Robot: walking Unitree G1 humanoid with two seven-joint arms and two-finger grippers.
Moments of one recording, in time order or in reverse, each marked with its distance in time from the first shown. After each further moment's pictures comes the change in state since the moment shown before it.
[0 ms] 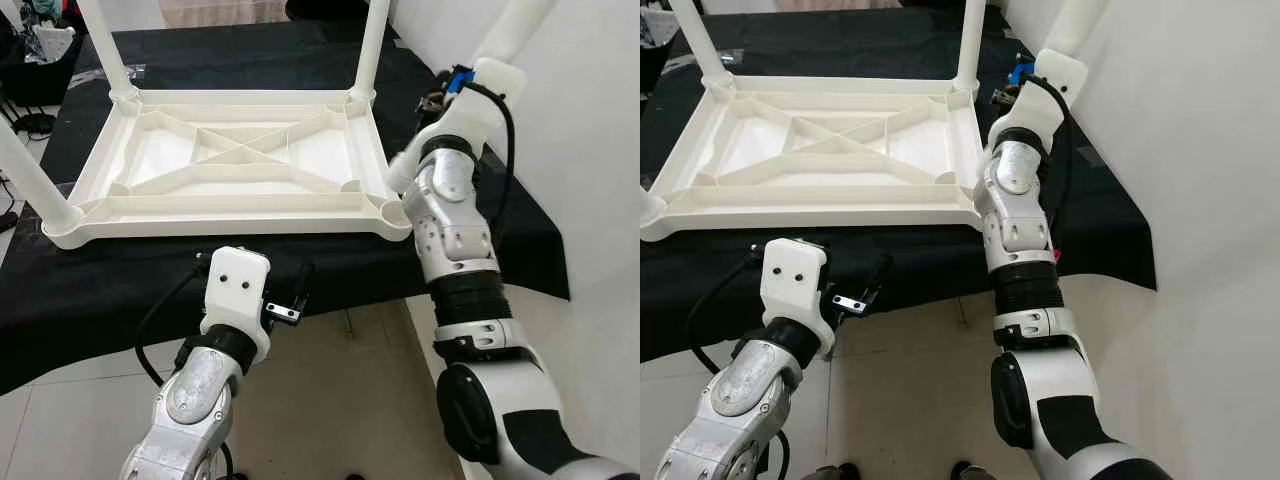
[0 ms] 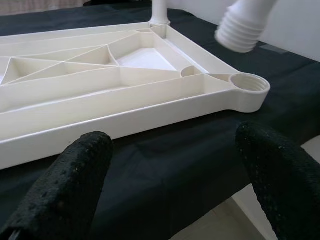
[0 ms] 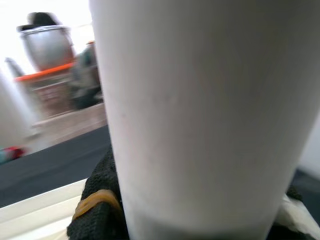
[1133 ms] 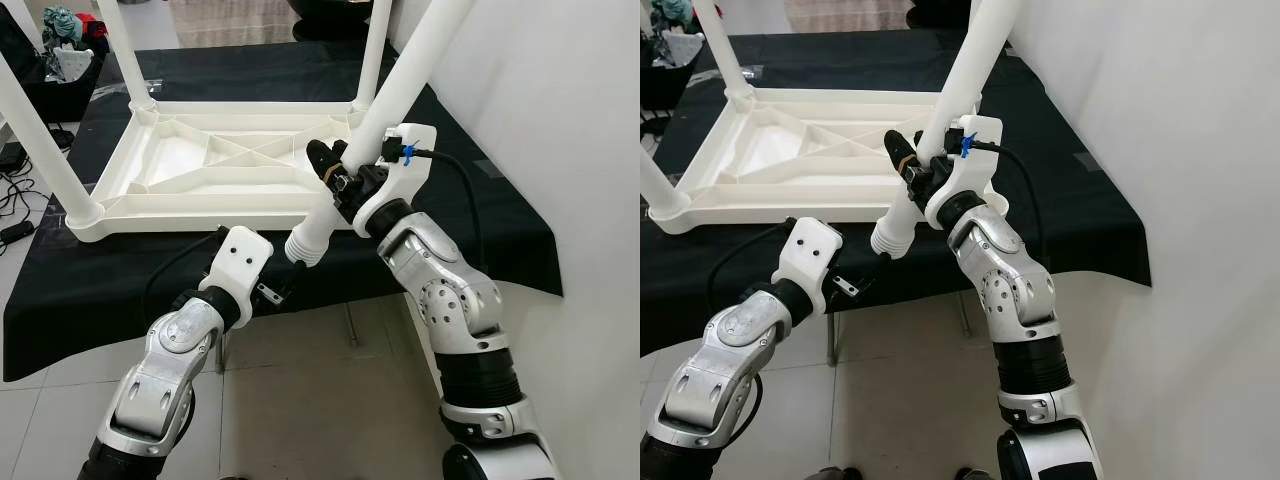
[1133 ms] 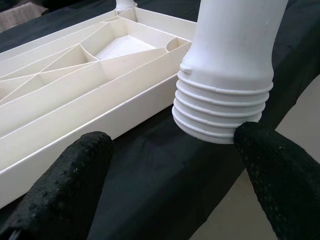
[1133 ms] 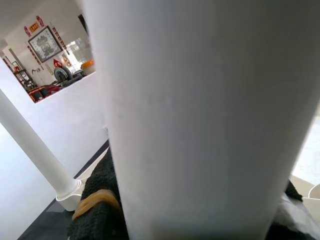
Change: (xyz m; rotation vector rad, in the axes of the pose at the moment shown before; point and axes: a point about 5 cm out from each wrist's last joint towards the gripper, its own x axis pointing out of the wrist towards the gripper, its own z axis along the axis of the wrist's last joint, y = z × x) left arm 0.046 0.036 -0.025 0.219 0.077 -0.196; right arm -0.071 0.031 -0.033 0.224 0.318 0.615
